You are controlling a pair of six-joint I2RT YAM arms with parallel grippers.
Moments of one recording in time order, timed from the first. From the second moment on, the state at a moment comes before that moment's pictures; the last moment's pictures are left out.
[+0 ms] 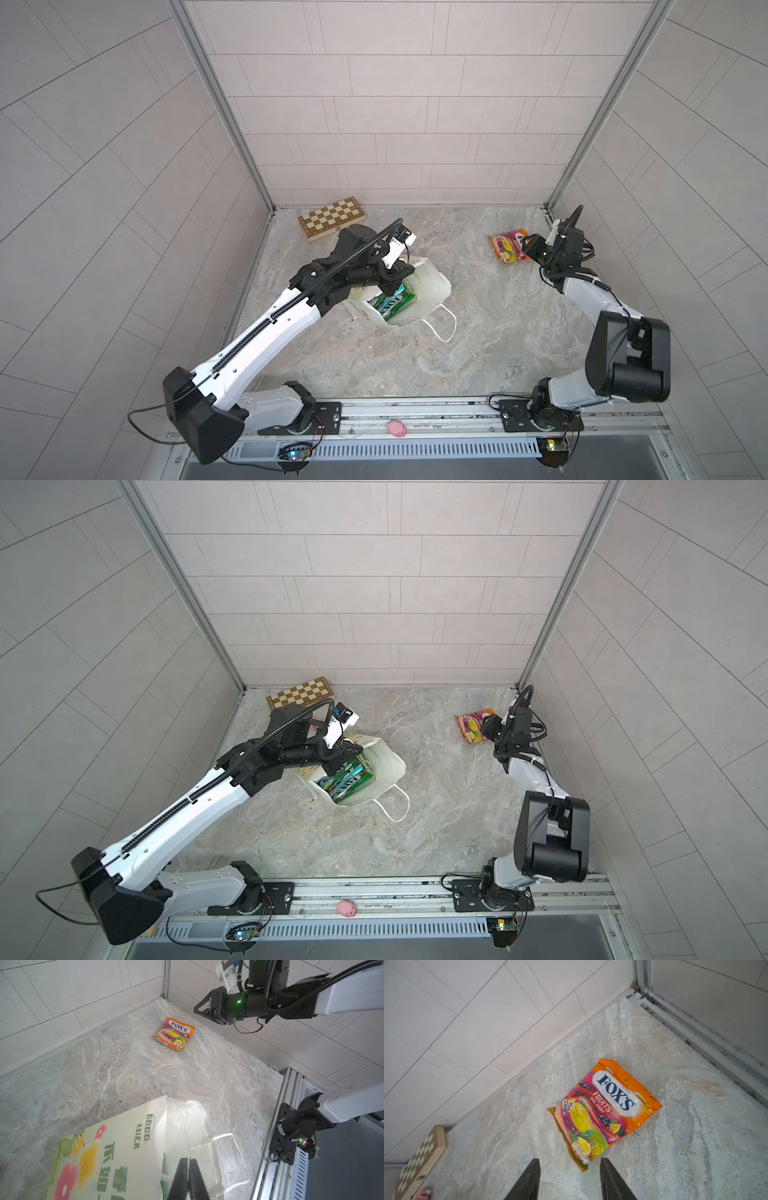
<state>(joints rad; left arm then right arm) -0.68 1.22 1.24 -0.58 0.35 0.01 -0.22 1.39 0.87 0.01 -0.18 0.48</state>
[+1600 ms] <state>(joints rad) -0.78 1.17 1.21 -0.50 0.15 -0.13 0.88 1.11 0.63 -0.10 -0.04 0.00</state>
